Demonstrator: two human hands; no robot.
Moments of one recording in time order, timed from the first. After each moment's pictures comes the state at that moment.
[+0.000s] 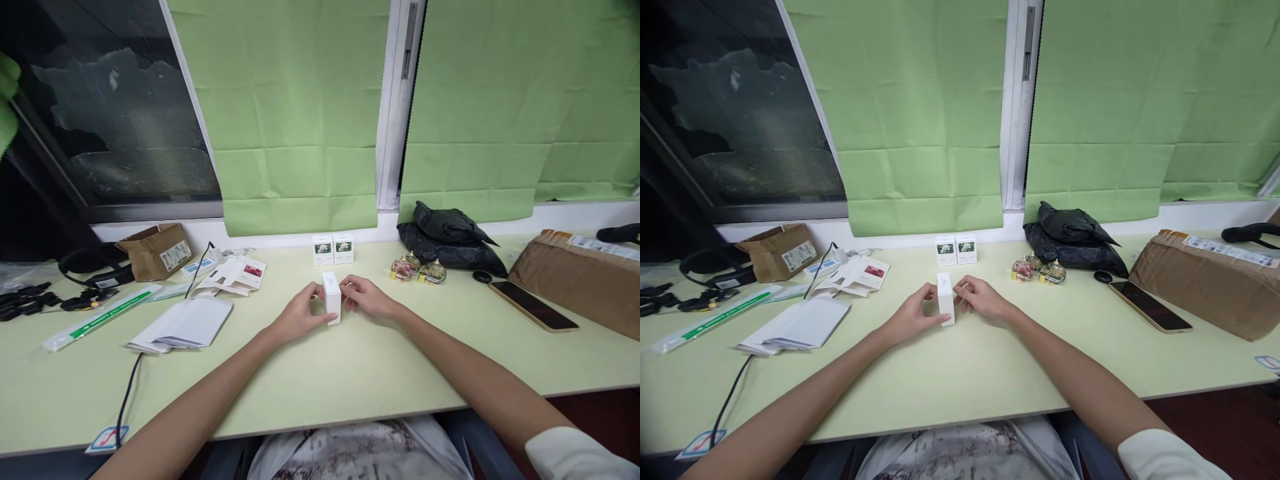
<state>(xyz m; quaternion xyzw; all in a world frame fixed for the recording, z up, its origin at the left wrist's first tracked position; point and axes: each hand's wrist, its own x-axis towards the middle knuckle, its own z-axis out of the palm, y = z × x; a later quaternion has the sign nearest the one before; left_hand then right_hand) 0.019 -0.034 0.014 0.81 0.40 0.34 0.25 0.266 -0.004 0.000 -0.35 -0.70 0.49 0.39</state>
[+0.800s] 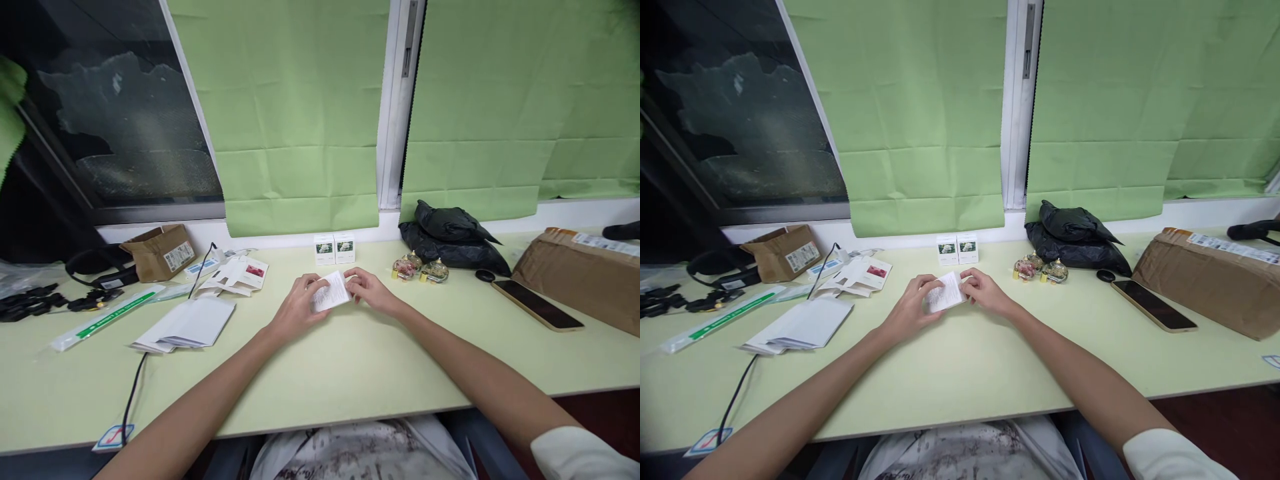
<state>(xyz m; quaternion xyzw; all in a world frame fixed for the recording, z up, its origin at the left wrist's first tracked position) 0.010 -0.031 0.016 0.87 0.34 0.35 0.02 0.269 0.001 0.003 -0.33 -0.68 0.48 0.45</state>
